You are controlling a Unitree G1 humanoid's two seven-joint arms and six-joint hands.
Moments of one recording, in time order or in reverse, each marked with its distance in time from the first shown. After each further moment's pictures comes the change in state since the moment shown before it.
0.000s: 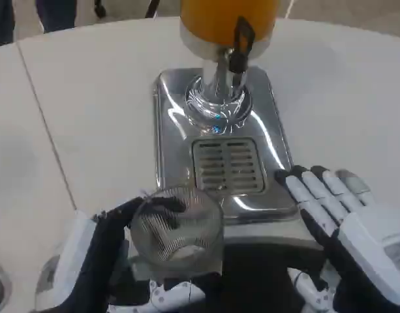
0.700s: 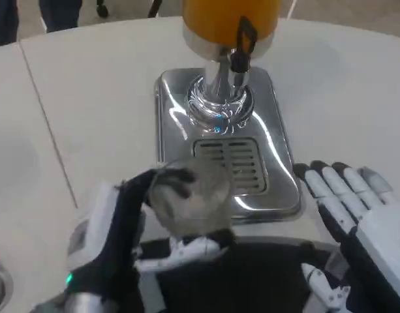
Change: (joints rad) left arm -0.270 -0.095 -0.047 0.231 0.077 0.082 0.065; right arm 0.076 0.044 -0.017 -0.096 -0.024 0.063 0.024
